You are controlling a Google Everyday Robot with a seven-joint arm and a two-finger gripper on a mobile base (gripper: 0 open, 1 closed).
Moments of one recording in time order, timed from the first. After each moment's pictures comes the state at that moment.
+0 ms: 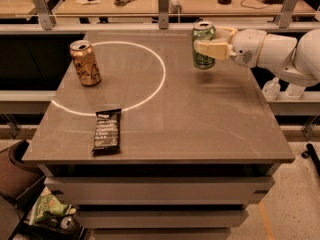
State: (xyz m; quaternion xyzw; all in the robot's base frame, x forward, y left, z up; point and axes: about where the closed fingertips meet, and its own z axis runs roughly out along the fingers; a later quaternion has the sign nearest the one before) arm 0.689 -0.146 0.934 -0.37 0.63 0.31 0.61
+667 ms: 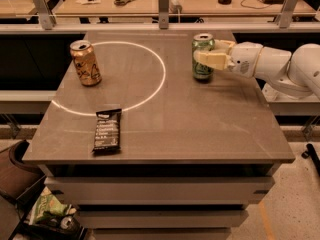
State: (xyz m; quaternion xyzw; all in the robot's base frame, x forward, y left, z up) arm 0.693 -0.151 0.896 -0.33 0.65 0.33 0.59
